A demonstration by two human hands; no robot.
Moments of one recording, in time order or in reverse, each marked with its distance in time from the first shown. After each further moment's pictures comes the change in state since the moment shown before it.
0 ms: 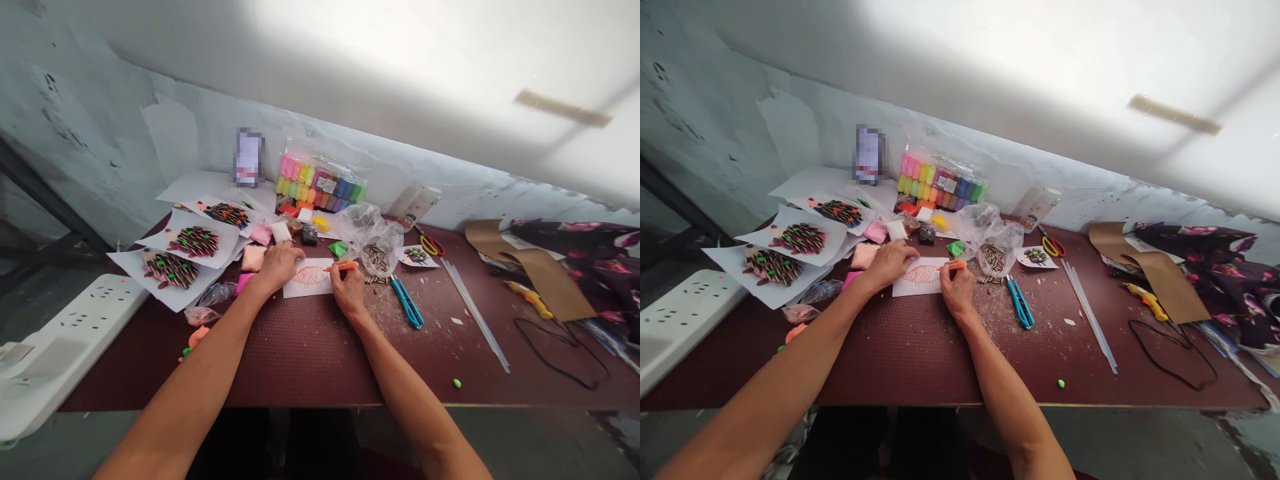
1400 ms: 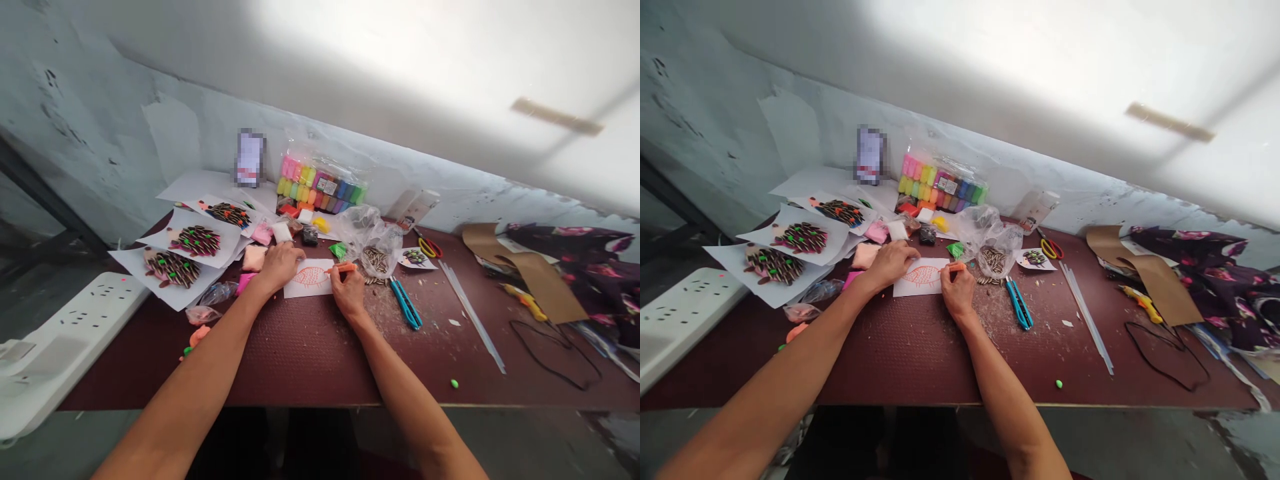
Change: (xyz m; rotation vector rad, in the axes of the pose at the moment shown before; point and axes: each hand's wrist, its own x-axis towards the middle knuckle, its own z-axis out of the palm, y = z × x) left_hand 0.001 0.000 -0.001 -0.007 -0.007 -0.008; right_hand -0.002 0.003 0.000 -0.101 -0.010 0.018
